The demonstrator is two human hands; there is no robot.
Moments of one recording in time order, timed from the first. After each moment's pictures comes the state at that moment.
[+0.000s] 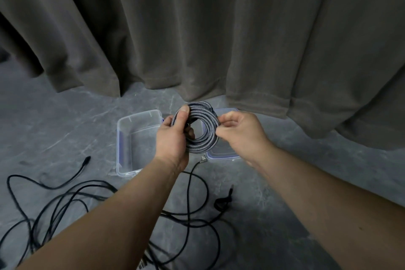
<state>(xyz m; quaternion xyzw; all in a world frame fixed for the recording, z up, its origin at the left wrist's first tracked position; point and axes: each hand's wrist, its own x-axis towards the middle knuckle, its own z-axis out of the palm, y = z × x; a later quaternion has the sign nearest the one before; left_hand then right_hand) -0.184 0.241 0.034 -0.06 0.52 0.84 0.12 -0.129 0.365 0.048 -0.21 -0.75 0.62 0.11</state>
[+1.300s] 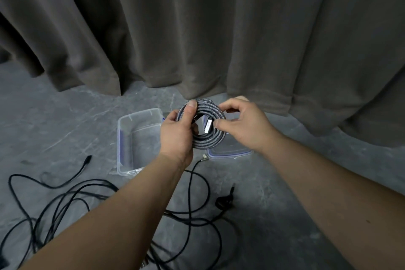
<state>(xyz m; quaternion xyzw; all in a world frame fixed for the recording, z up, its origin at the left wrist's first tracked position) -0.182 0.250 0.036 -0.04 0.56 0.82 0.11 -0.135 0.384 0.057 -0.09 -0.83 0.54 0.13</state>
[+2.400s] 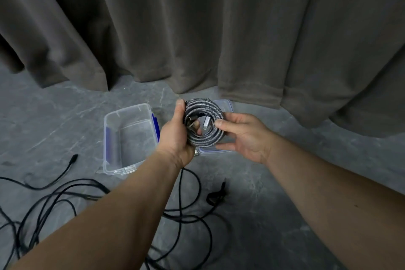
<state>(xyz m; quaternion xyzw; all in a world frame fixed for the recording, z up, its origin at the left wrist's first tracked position) -0.187 0.276 0.018 -0.11 0.48 0.84 0.23 -0.120 0.408 0.023 -0.17 -0.59 0.79 -0.07</state>
